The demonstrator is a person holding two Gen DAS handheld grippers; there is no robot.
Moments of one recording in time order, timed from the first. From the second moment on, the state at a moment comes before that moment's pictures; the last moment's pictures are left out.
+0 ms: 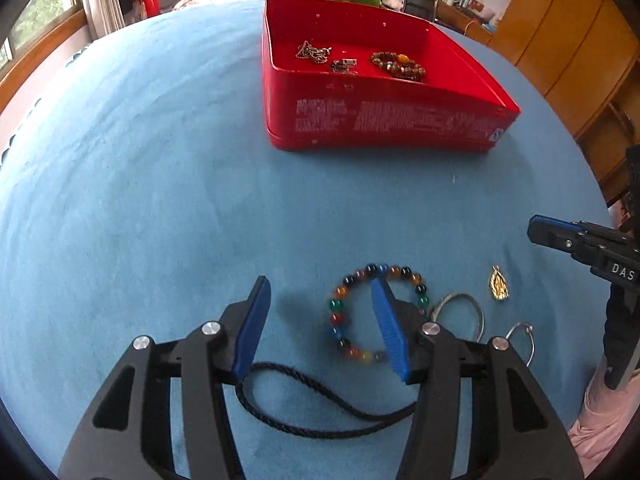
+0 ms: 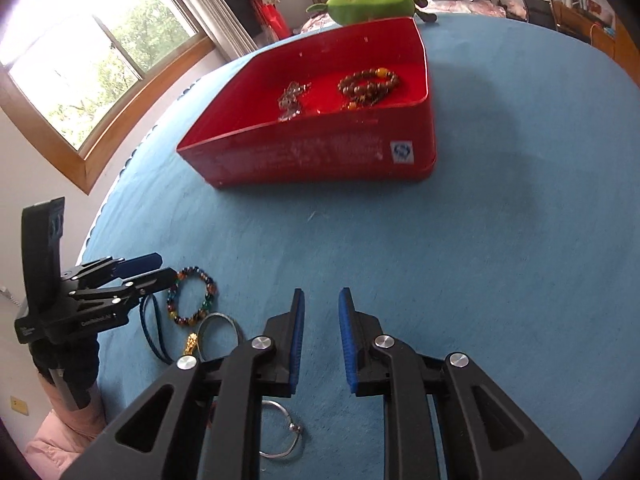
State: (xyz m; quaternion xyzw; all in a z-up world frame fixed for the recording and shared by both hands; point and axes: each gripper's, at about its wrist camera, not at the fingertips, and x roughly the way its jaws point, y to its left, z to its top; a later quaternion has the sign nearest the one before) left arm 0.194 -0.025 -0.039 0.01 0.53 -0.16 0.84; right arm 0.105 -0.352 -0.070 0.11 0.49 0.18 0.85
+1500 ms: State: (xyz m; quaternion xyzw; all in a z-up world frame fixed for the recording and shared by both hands) left arm 0.196 -0.029 -0.051 0.03 0.51 -0.14 0.85; right arm 0.082 -0.301 -0.095 0.04 0.51 0.20 0.83
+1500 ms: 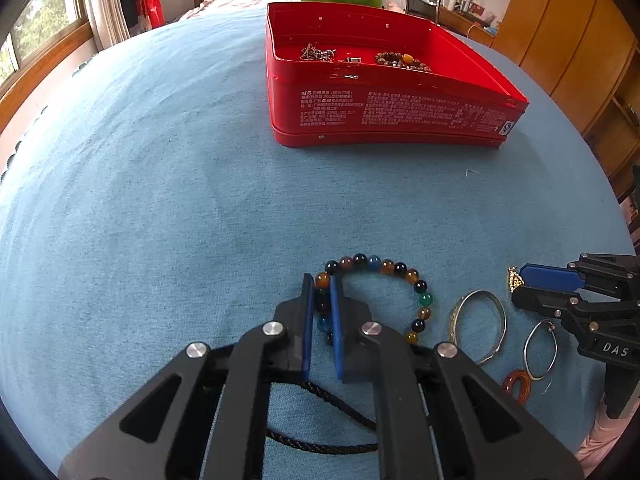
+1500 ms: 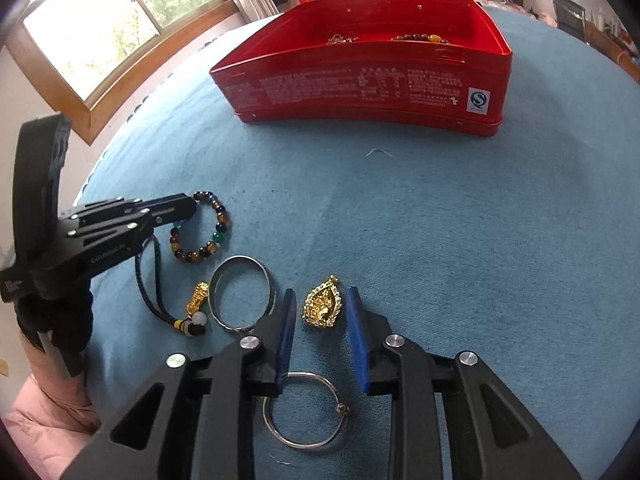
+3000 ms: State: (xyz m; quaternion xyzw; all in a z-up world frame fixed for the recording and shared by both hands) left arm 0.182 0.004 0.023 -0.07 0.43 -0.21 0.87; right arm 0.081 -0.326 -0.049 0.08 0.46 0.22 0.86
